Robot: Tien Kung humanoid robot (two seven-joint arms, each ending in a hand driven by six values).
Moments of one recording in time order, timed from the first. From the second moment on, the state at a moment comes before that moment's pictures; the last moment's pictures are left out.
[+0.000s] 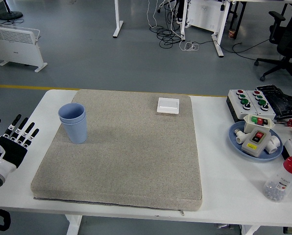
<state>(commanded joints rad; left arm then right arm) -0.20 0.29 -1.55 -1.16 0.21 -0.15 -0.03 0.04 -0.12 1.16 0.18 -0.49 -0.12 -0.22</state>
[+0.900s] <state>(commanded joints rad) -0.21 0.28 -1.56 -1.13 0.20 -0.15 -0.03 0.05 -0.12 1.16 0.18 -0.50 -0.12 -0.22</state>
